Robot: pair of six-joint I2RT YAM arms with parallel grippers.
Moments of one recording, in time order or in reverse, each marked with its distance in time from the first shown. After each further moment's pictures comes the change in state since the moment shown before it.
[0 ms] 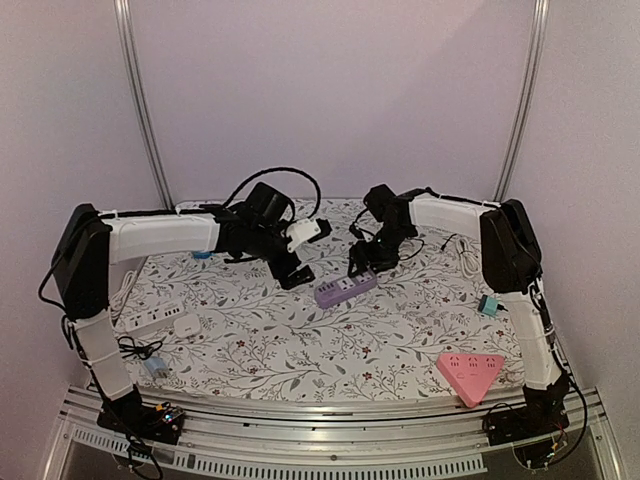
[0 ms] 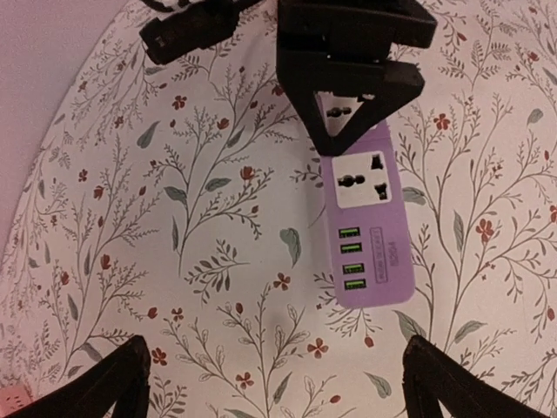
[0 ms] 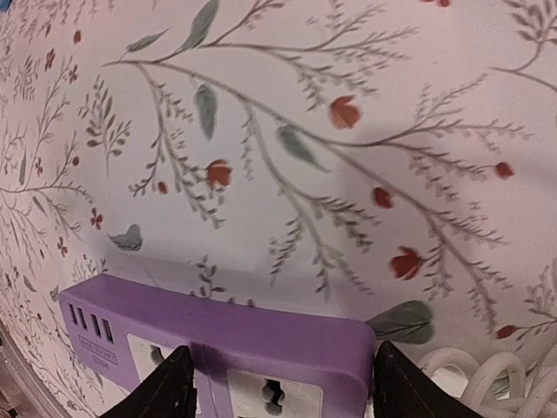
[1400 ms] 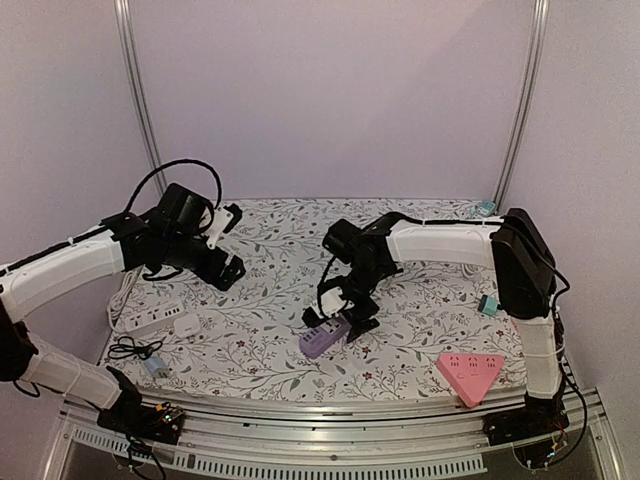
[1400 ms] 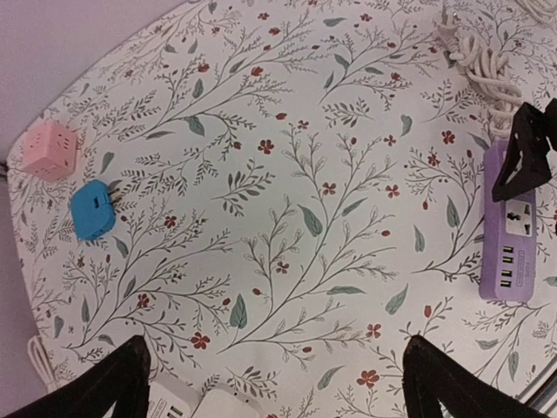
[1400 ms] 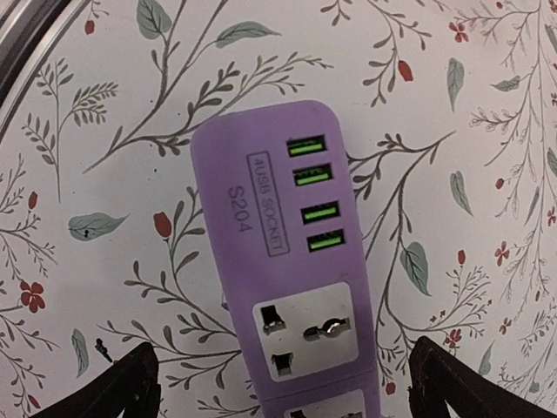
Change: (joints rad) left arm 0.114 -0.546 -0.323 -0.252 -0.201 -0.402; right arm 0.325 -0.245 -0.317 0.006 -0.013 -1.437
